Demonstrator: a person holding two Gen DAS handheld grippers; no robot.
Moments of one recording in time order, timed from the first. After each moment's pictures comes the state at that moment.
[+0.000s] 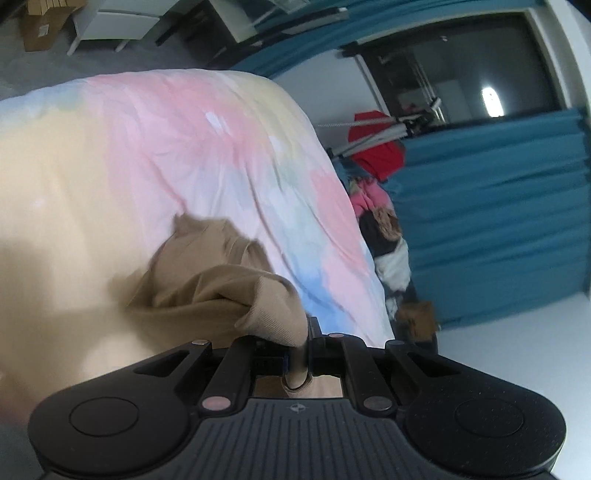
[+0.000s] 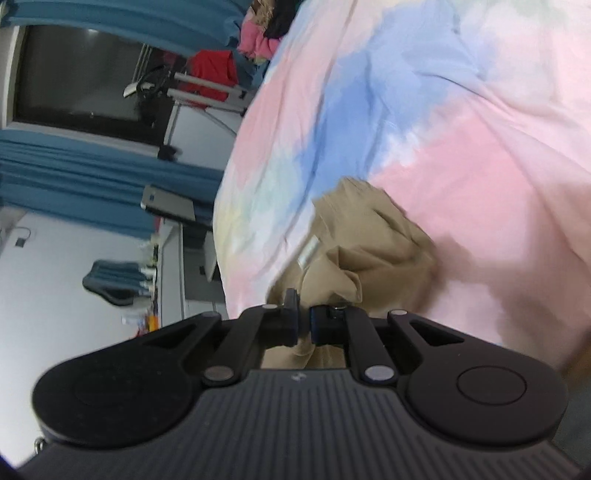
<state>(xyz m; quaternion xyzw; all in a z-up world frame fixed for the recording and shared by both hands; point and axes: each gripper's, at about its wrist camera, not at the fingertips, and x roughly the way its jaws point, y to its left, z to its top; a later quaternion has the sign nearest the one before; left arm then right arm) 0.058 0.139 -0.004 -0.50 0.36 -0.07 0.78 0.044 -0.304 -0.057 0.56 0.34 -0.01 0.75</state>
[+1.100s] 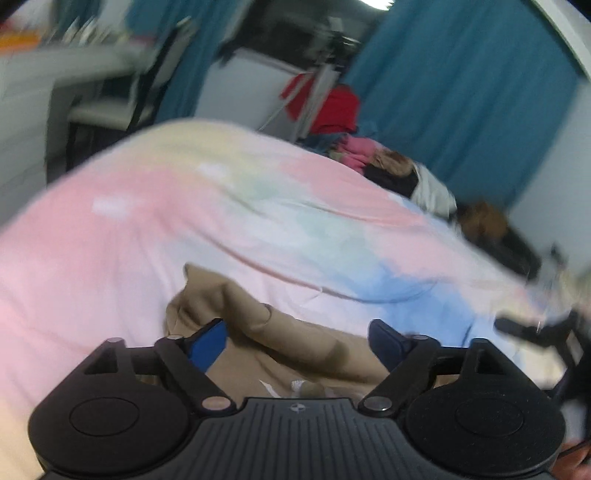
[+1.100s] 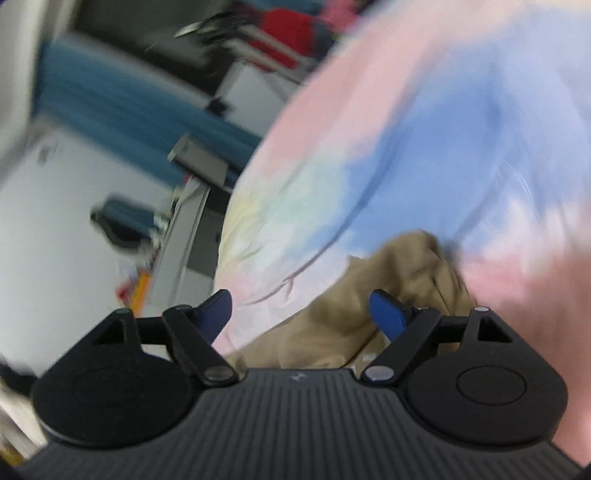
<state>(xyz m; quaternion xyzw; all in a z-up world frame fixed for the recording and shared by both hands) 0.185 0.039 -0.076 -0.11 0.33 -0.12 0.93 0.168 -0.281 -0.121 0.38 0.31 0.12 0.86</state>
